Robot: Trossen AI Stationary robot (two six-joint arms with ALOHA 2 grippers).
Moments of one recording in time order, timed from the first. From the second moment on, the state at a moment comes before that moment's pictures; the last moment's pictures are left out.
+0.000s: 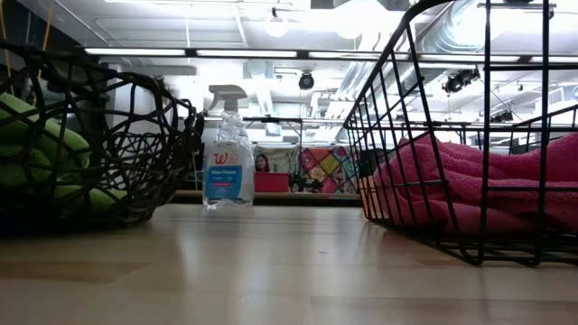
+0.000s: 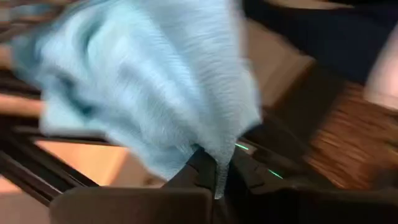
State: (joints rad) left arm -0.95 1.28 1.11 -0.87 0.39 -1.57; right arm 0.28 1.26 1.56 -1.25 0.70 0.78
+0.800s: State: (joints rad) left arm -0.05 0.98 1.11 -0.28 -0.12 -0.83; right arm 0.27 1.30 1.56 -0.75 0.63 0.34
